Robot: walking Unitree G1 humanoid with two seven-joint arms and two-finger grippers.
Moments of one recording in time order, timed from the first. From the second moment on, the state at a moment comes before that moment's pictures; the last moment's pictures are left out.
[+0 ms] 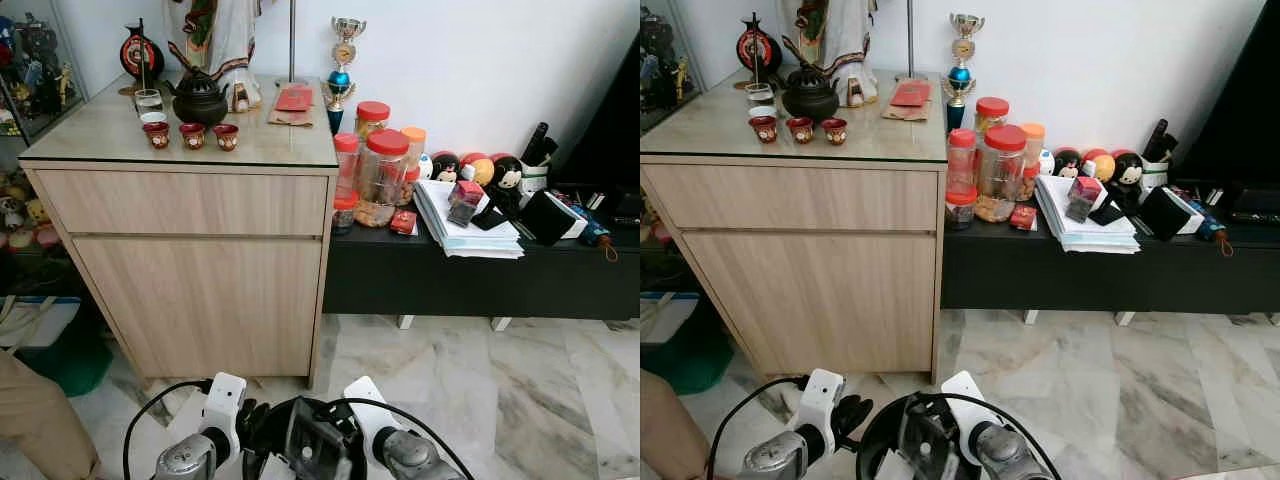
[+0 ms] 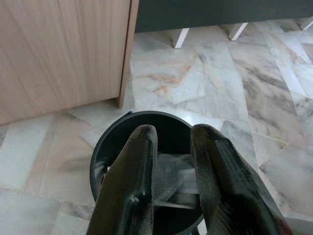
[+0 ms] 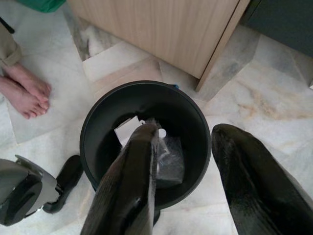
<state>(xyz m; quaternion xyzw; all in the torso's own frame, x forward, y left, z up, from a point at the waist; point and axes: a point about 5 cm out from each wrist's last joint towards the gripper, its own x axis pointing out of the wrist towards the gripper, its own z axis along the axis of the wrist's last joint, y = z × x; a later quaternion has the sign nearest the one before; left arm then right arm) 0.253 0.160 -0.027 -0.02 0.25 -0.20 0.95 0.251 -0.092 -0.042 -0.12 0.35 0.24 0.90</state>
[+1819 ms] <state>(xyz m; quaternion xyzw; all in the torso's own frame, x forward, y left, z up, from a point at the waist) 0.169 0.238 -0.073 0.07 0.37 0.15 0.92 0.181 -0.176 -0.085 0.08 0.44 -0.03 0.90</state>
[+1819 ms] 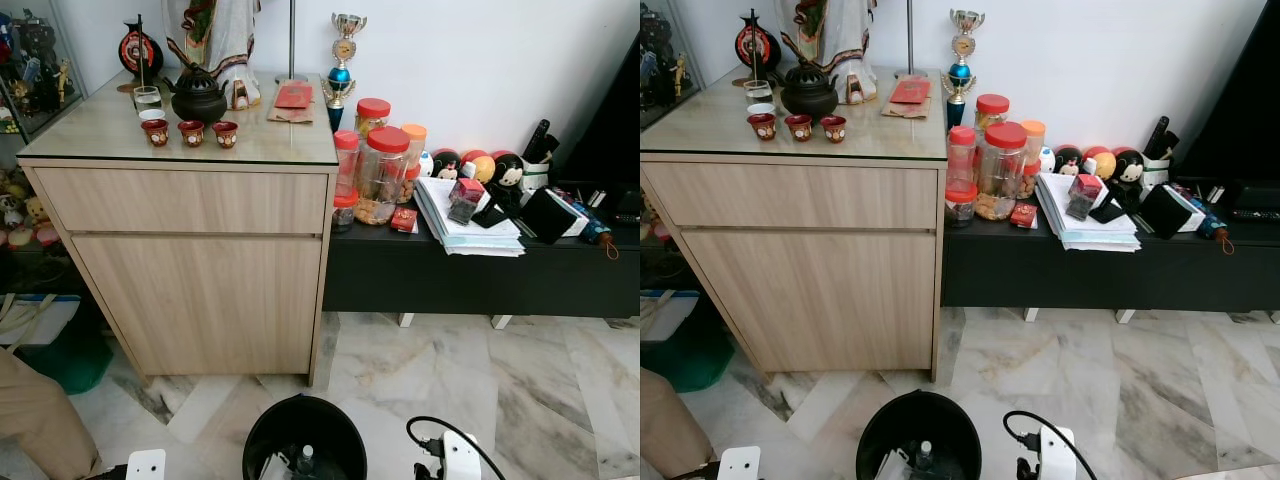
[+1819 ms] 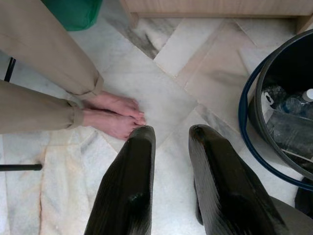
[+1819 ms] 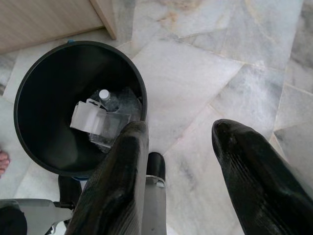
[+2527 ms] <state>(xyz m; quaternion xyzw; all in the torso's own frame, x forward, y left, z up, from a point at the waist) 0.169 0.233 -0.074 0.06 0.37 0.14 0.92 0.190 -0.164 -0.082 0.08 0.43 0.00 0.90</state>
